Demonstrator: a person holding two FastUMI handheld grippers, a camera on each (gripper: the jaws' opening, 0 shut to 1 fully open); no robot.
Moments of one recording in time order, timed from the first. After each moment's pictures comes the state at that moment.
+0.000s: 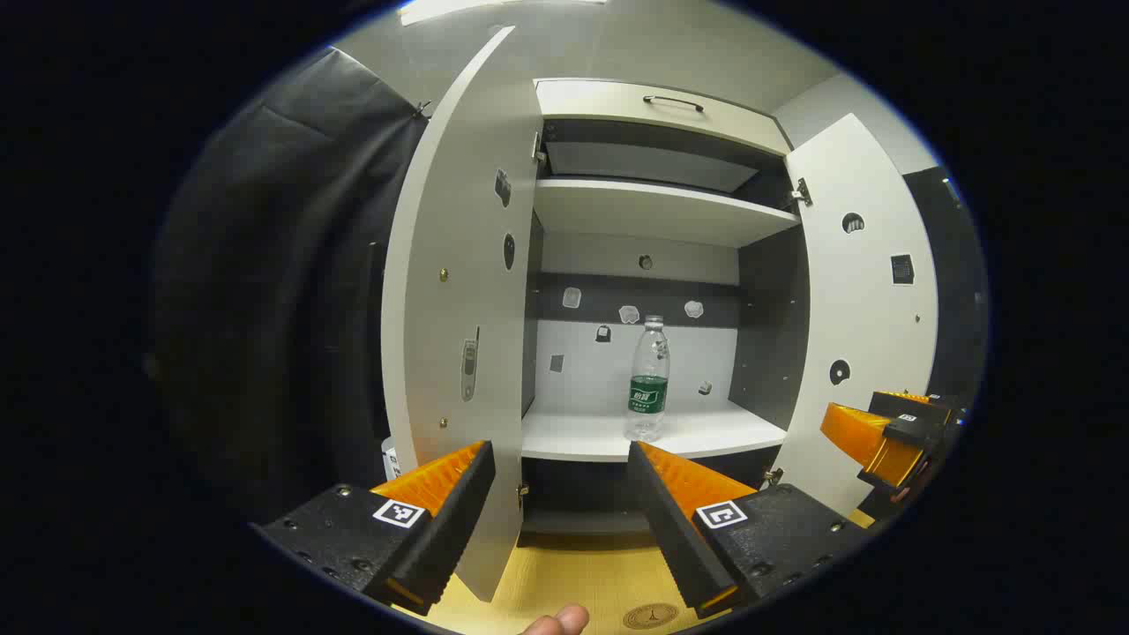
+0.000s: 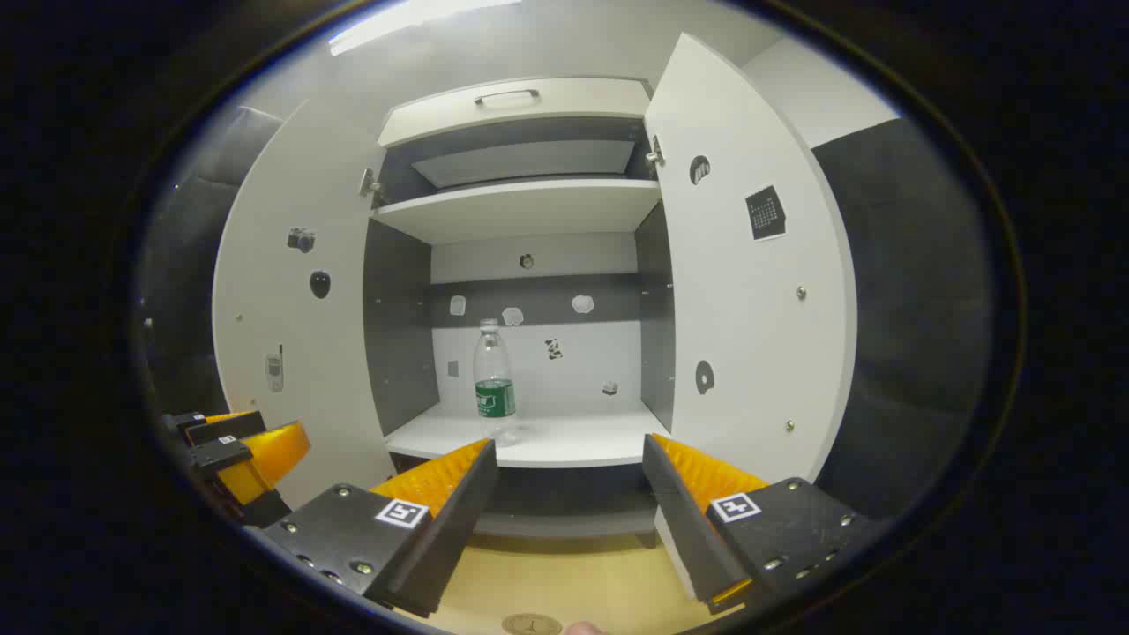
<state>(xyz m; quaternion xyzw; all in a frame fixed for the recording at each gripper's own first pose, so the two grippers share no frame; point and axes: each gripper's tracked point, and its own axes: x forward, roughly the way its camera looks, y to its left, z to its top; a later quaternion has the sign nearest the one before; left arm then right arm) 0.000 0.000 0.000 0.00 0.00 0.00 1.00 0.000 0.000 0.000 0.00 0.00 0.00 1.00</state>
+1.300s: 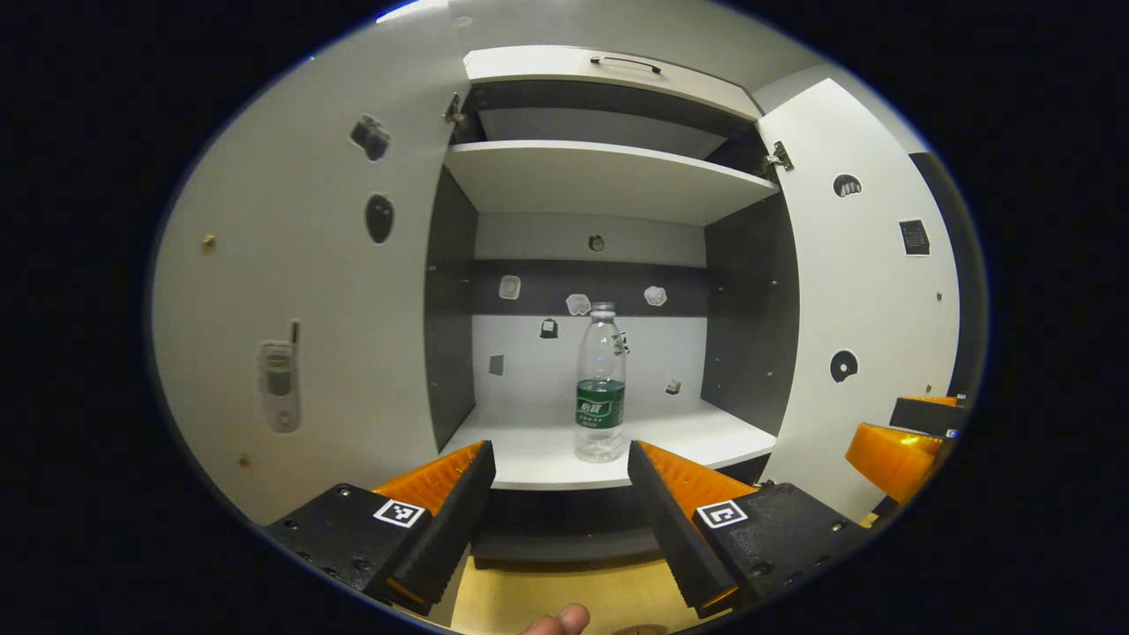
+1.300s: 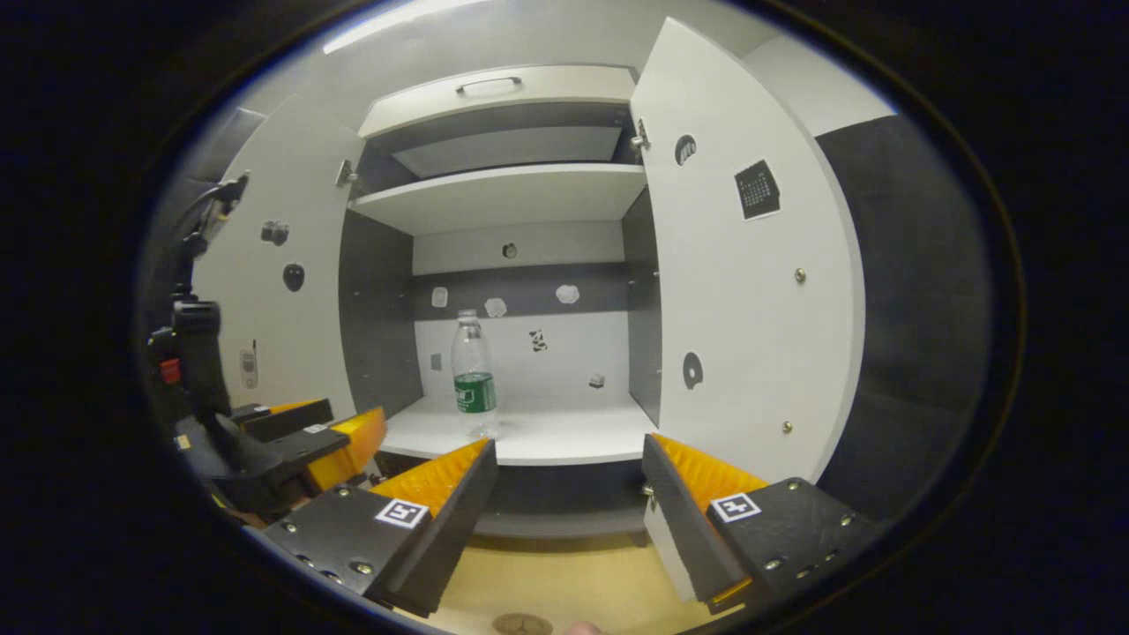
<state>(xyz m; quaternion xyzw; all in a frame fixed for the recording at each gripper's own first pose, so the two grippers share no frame) 0.110 -0.077 -0.011 0.02 0.01 -0.08 1.00 0.018 -0.020 -0.009 0.00 0.02 -0.02 1.00</state>
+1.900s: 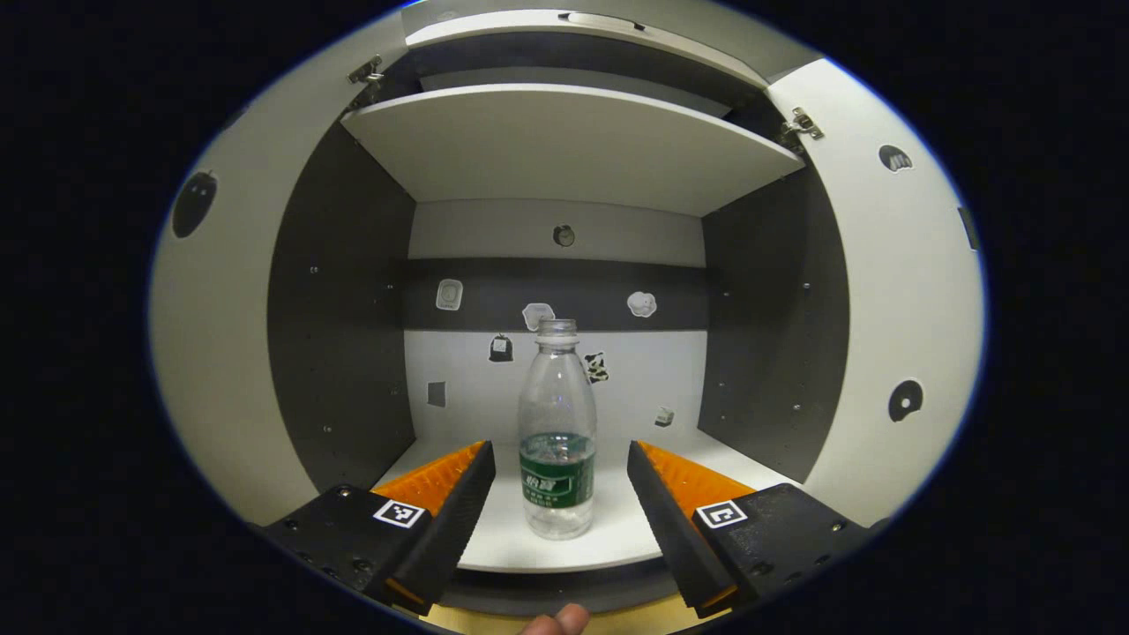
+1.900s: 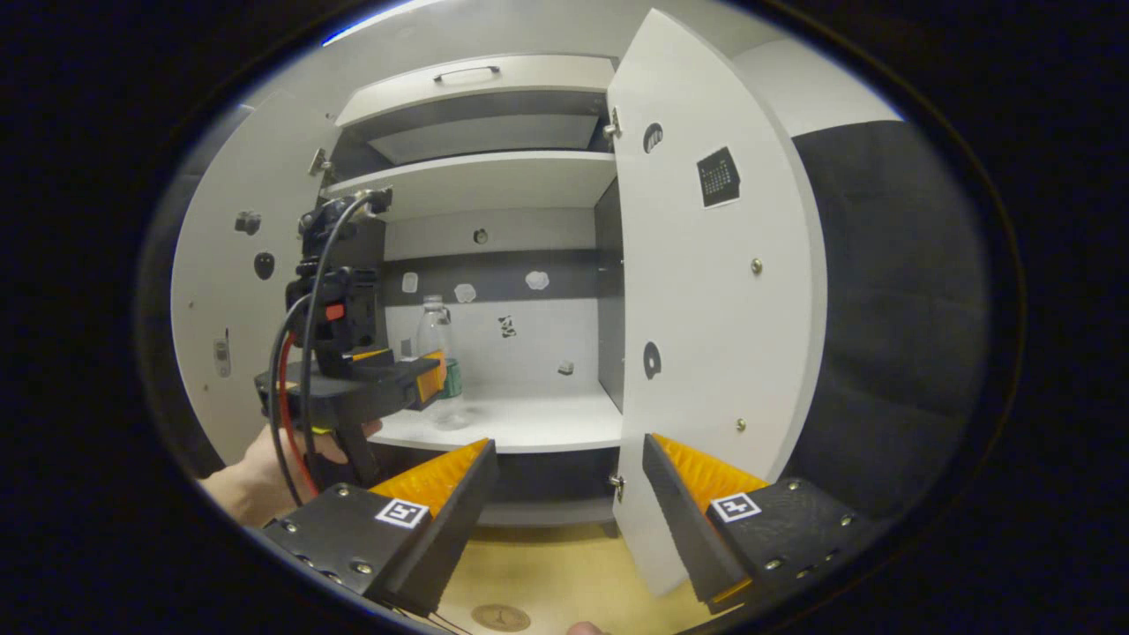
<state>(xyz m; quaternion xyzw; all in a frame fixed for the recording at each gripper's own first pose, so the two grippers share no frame) 0.246 -0.125 0.000 0.03 0.00 -0.09 1.00 0.016 -0.054 -0.016 -0.01 0.04 -0.06 1.00</state>
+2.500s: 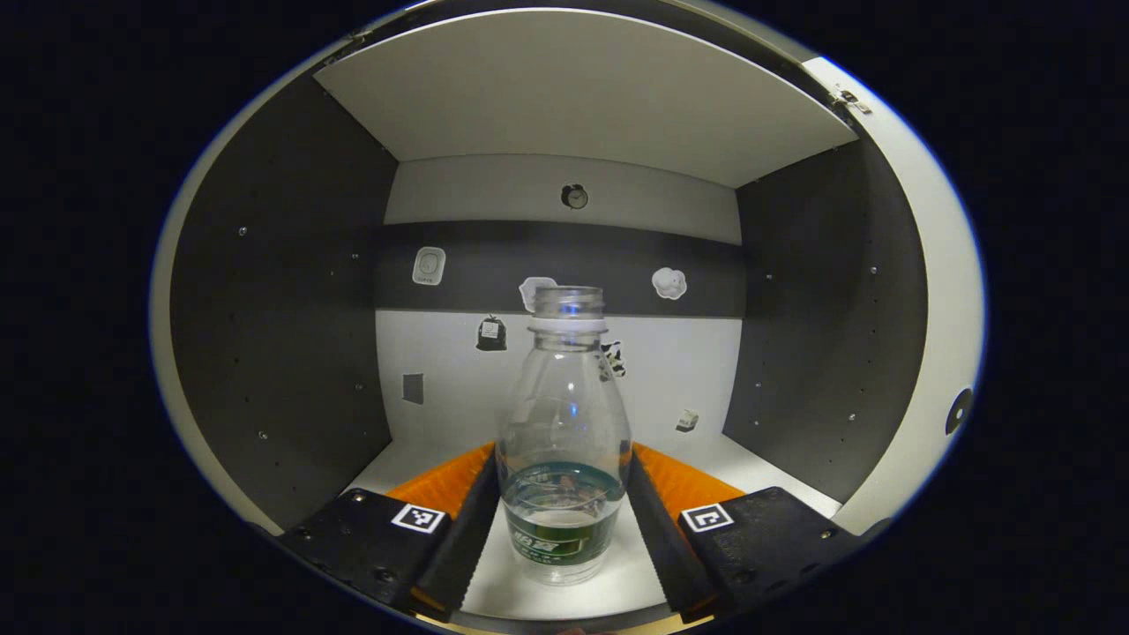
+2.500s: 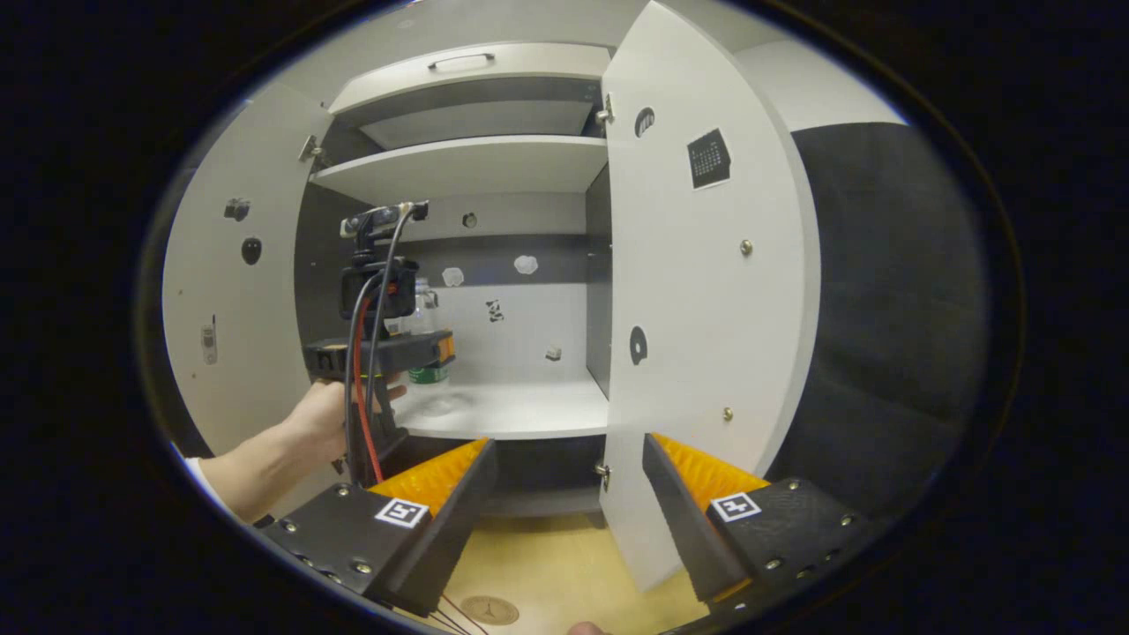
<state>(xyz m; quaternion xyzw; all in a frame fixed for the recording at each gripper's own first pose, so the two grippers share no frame) 0.314 -0.133 -0.017 0.01 0.03 -0.09 1.00 0.014 -0.066 -0.027 -0.01 0.06 -0.07 1.00</state>
